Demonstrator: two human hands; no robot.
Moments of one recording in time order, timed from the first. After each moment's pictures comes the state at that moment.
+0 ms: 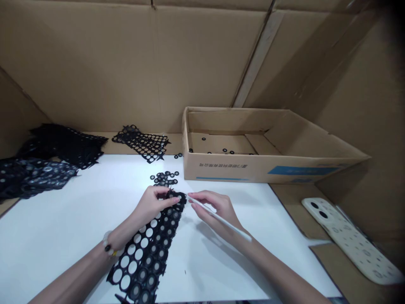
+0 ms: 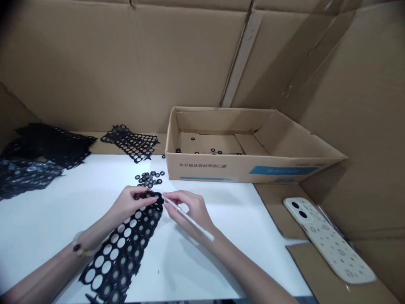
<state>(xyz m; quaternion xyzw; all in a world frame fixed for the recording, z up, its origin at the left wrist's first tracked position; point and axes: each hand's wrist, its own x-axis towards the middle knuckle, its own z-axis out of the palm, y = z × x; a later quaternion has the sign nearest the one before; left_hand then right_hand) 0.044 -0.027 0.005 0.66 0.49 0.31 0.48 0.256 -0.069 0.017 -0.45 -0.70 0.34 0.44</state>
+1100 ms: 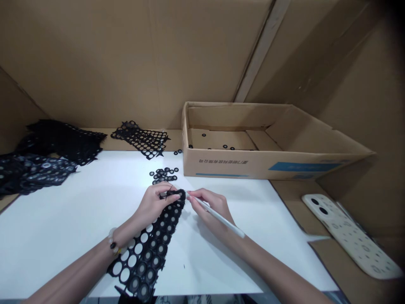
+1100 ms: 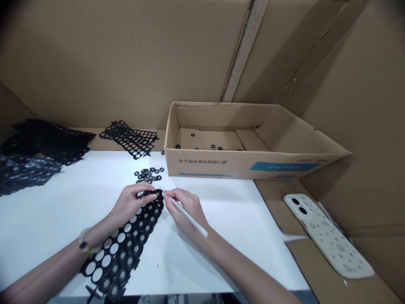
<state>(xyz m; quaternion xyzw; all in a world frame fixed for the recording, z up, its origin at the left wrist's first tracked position) 0.049 -0.033 -0.002 0.70 0.44 0.37 0.42 0.243 -0.072 0.007 -0.51 -0.67 0.31 0.44</state>
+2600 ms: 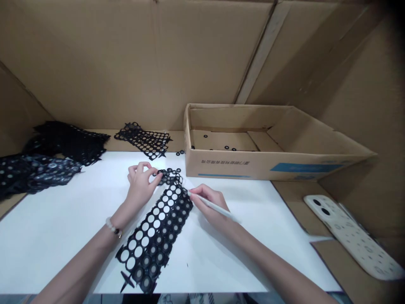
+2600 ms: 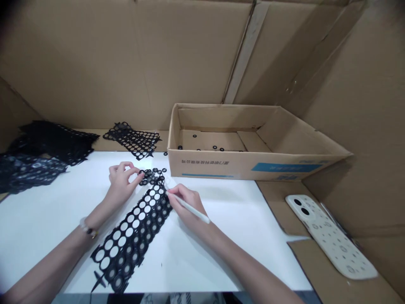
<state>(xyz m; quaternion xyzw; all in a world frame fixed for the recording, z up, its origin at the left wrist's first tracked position) 0.016 0.001 -0.007 0.72 0.63 0.29 0.07 0.247 -0.063 0.001 -0.51 -0.64 0.41 0.41</state>
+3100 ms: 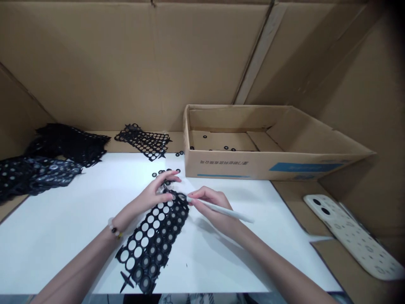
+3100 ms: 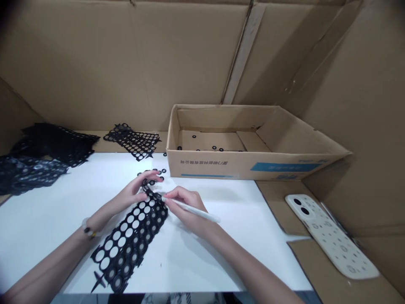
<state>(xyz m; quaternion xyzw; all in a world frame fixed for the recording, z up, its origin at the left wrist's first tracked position) 0.020 -0.001 -0.008 0.75 0.34 0.32 0.46 0.252 -0.068 0.015 -0.45 -0.63 0.47 0.42</state>
